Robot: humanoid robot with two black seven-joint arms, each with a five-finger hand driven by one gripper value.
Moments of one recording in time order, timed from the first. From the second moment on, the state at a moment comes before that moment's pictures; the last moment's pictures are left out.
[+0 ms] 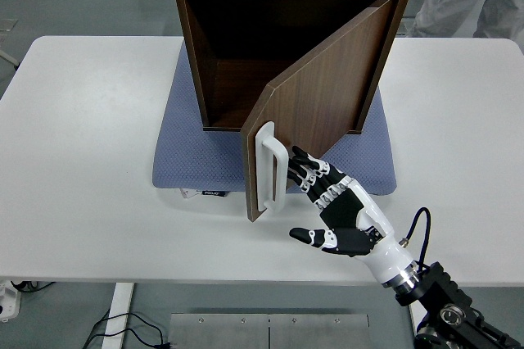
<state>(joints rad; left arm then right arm) 0.15 0.00 -0.17 -0.19 0.09 0.12 -0.04 0.04 -0.18 0.83 1.47 -0.93 0.24 0.61</state>
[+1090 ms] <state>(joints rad) 0.15 0.00 -0.17 -0.19 0.09 0.12 -0.04 0.18 -0.09 0.74 1.35 -0.91 0.10 0.61</state>
